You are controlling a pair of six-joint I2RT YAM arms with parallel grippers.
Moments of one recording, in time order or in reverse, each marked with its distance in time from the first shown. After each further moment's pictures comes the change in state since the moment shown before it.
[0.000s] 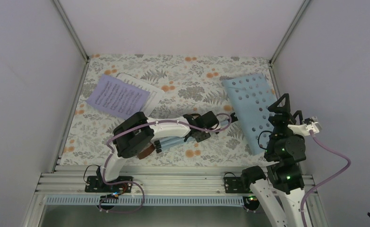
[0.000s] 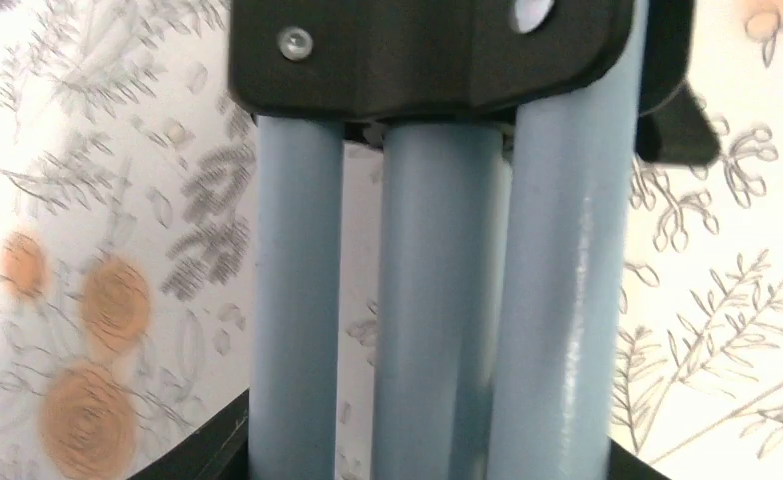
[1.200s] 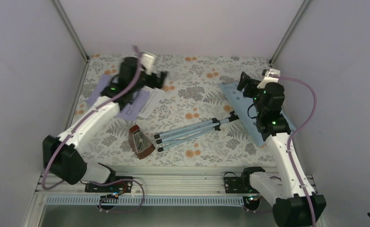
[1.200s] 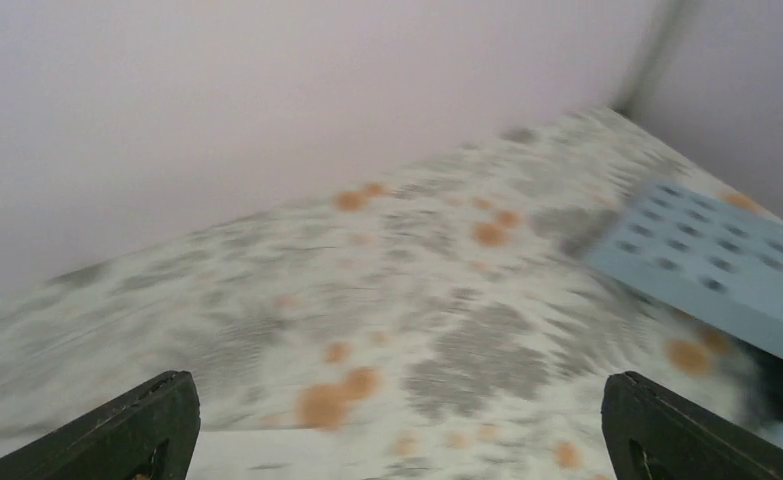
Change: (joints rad) left arm 0.536 -0.669 -0.198 0.262 0.262 -0.182; right arm -0.129 0.631 0.206 0.019 -0.597 -0.300
